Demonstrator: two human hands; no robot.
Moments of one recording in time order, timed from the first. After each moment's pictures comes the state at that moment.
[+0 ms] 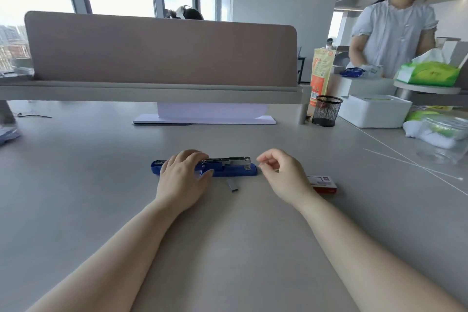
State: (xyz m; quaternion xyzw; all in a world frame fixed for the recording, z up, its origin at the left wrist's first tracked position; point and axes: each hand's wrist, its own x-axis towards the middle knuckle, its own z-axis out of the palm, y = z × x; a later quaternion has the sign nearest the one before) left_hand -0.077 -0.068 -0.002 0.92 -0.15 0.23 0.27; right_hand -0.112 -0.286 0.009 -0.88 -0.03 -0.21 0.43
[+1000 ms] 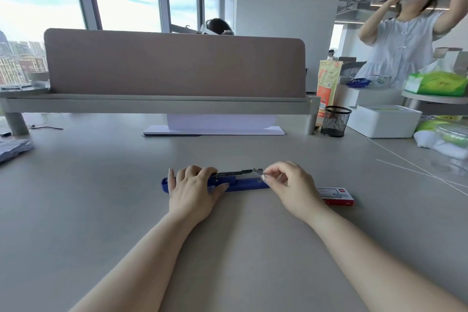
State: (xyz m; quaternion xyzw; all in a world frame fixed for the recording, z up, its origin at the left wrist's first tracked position) left_hand -0.072 -0.065 -0.005 0.96 -0.10 0.18 0.20; right_hand -0.114 -0.272 0.011 -0.90 -0.04 -0.26 0.35
